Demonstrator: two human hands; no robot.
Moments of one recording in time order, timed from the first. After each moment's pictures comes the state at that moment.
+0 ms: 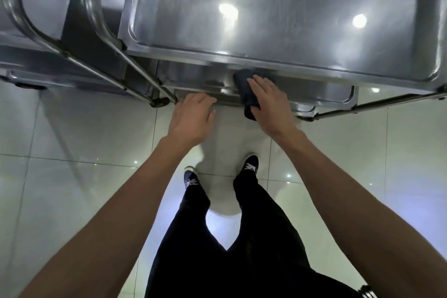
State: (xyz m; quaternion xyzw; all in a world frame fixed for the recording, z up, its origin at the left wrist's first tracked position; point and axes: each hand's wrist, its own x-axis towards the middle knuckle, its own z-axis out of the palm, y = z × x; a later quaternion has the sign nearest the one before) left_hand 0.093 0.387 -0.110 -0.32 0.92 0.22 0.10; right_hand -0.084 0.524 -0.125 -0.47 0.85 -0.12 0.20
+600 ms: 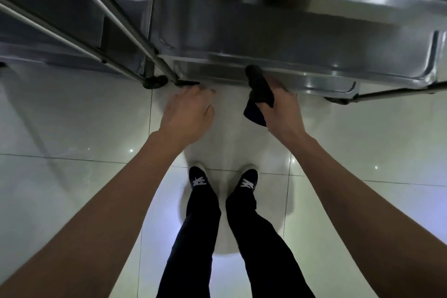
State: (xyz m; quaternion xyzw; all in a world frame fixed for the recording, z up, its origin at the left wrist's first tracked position) left_hand 0.142 0.320 -0.298 -0.30 0.91 0.24 0.13; right_hand -0.022 0.480 -0.313 -0.31 0.87 -0.27 0.28
